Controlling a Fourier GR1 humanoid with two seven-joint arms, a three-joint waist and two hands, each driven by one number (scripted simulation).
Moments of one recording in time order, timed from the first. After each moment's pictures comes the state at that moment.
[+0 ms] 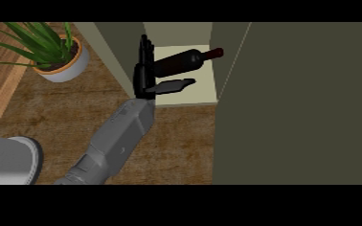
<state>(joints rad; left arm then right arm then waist) -0.84 0.00 -0.31 -0.44 0.75 0.40 -0.83 -0.11 -0.10 0.07 -2.39 -0.27 0.15 0.57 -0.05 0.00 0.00</state>
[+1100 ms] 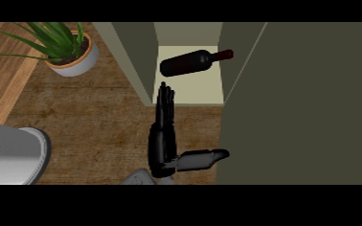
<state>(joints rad) -0.30 0.04 -0.78 -1.33 0.67 0.85 -0.72 -0.05 -0.11 0.03 -2.40 -0.25 0.15 0.53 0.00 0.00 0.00</state>
